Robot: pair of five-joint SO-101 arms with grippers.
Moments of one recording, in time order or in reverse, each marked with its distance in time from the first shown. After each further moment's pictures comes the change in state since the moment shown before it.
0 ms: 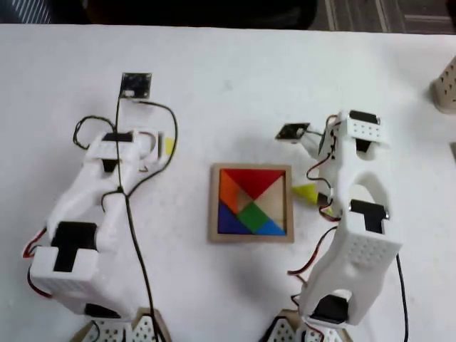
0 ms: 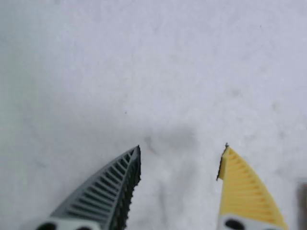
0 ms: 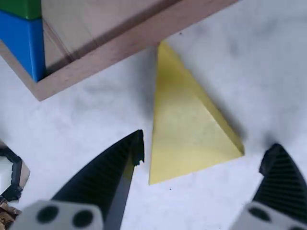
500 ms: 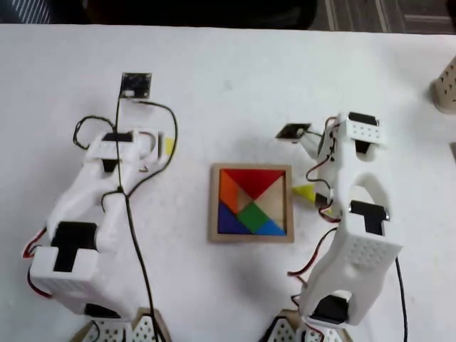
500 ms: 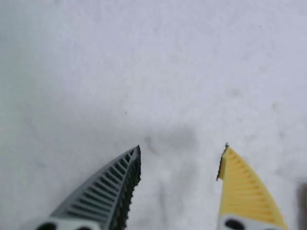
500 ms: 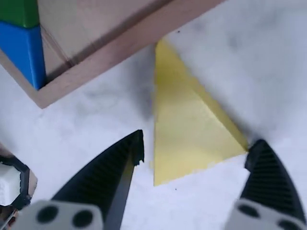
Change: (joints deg) left arm 0.0 0.0 0.0 0.0 0.0; right arm 0.1 -0.2 0.9 -0.9 -4.3
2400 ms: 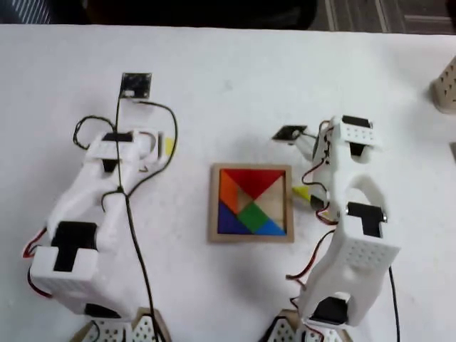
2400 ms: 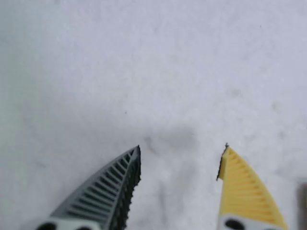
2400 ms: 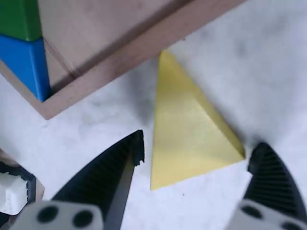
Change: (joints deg) left arm 0.0 0.0 0.0 0.0 0.0; right arm -0.9 1.3 2.6 -2.5 -3.5
